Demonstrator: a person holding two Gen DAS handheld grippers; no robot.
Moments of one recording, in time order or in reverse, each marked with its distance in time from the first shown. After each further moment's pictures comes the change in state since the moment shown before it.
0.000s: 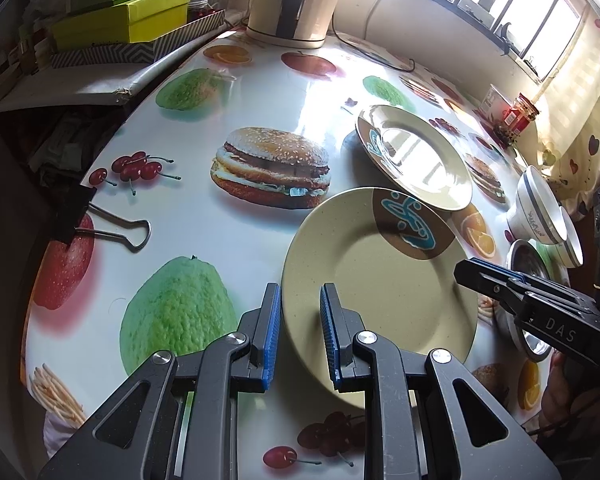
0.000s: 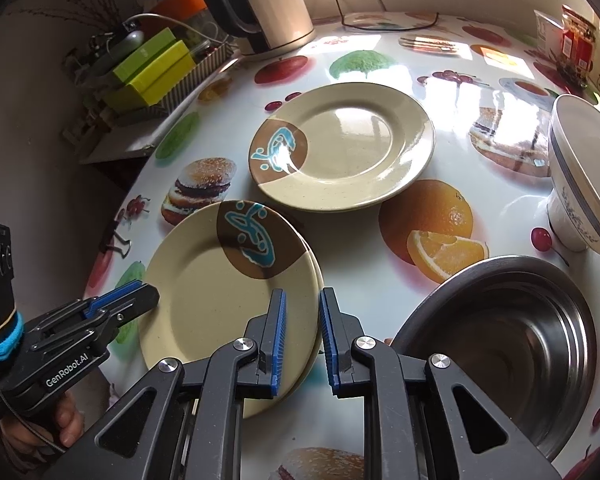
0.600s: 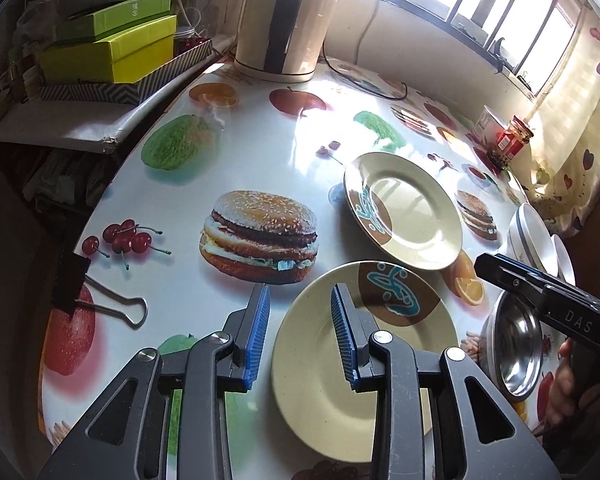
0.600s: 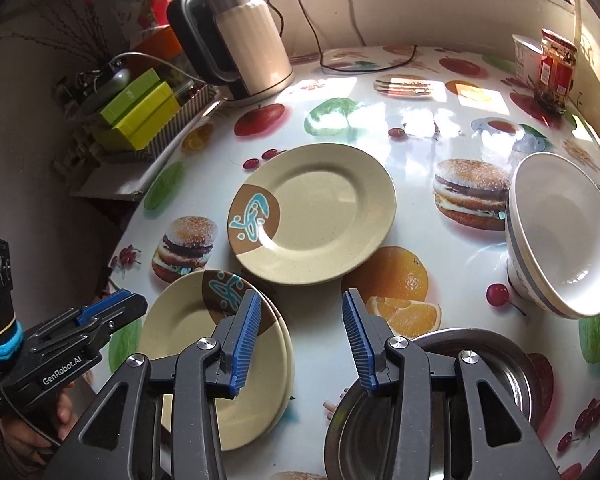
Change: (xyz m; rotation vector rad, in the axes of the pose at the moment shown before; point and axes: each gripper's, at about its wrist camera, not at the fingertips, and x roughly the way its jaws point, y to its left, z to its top) left arm -0.005 -0.008 0.049 0.019 -0.060 -0.024; right arm -0.028 -0.016 0.038 0.028 -0.106 -0.052
